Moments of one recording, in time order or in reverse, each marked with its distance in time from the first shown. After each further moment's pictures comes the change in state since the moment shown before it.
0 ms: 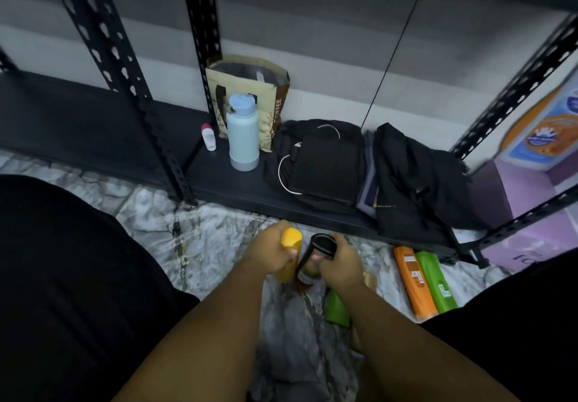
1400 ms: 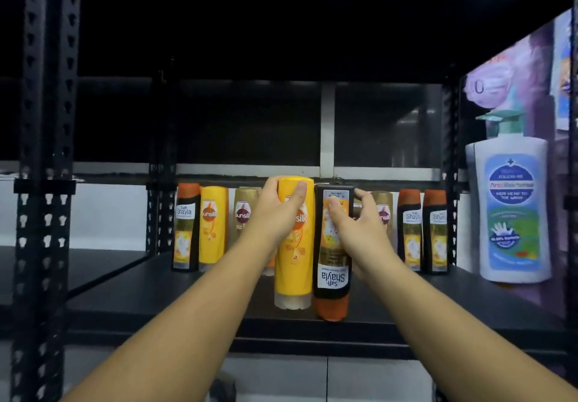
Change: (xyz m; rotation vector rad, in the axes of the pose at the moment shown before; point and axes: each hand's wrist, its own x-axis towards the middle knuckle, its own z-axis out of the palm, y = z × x) left_hand -0.006 0.477 -0.351 -0.547 0.576 0.831; right_hand 0.005 -0.392 -0.405 0.795 0.400 -0.802
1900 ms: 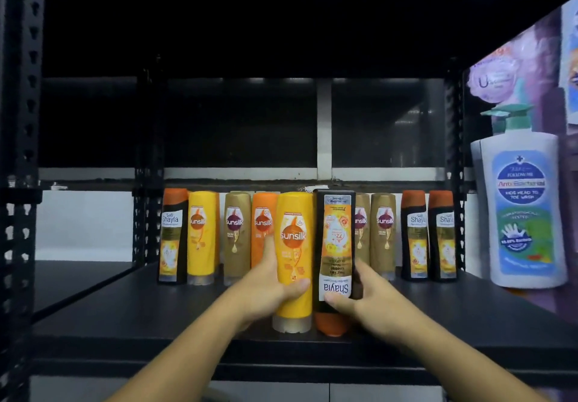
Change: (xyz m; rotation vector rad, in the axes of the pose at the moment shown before) left_hand -0.021 -0.081 -0.007 0.098 -0.466 -0.191; right_hand -0.015 0.064 -0.050 -0.466 -0.399 0.109
